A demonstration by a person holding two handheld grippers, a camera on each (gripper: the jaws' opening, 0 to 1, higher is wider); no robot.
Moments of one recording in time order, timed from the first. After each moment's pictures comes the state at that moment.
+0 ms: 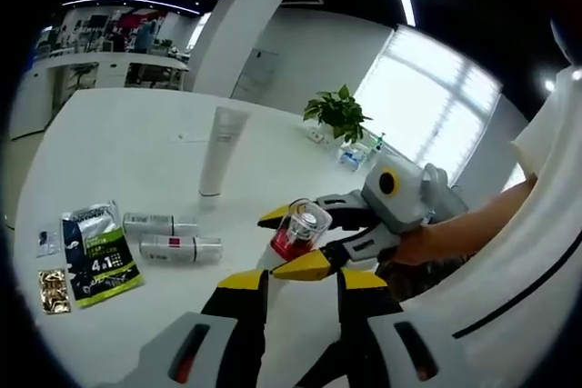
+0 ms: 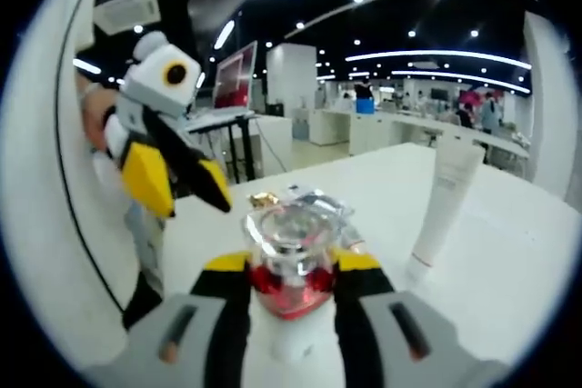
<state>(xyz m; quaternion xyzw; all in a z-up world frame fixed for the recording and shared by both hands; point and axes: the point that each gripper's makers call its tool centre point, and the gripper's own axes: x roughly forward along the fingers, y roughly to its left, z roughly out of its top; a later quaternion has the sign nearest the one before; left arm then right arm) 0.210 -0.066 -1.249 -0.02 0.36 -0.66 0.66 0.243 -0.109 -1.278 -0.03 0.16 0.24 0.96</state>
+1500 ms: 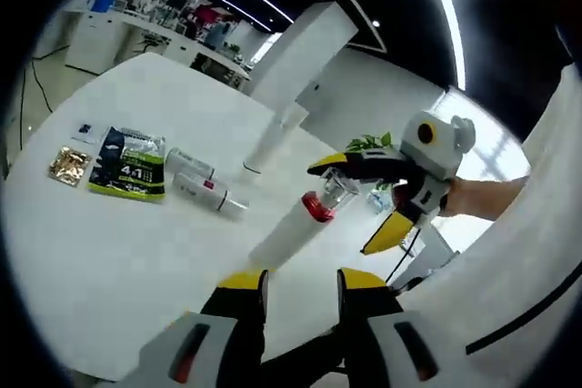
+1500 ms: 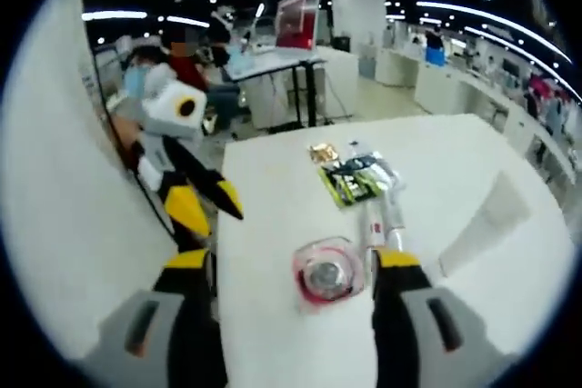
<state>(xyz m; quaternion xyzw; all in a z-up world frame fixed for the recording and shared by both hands) 0.190 -0.018 -1.285 -0.17 0.38 -0.55 0.72 0.212 -0.079 -1.261 -0.12 0.34 0.40 0.84</state>
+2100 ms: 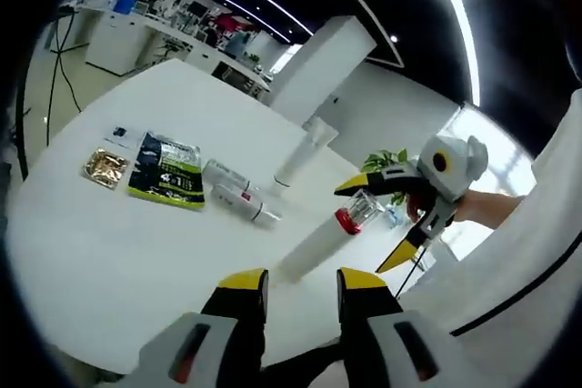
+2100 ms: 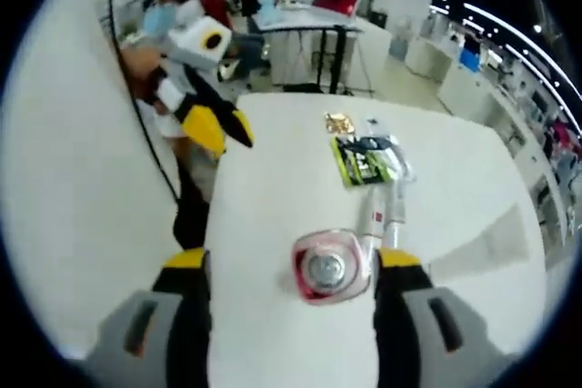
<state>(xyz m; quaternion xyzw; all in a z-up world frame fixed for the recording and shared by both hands) 0.219 0.011 -1.284 -0.19 0.38 -0.52 0.74 0.209 -0.092 -1.277 -0.23 0.37 0.41 0.80</state>
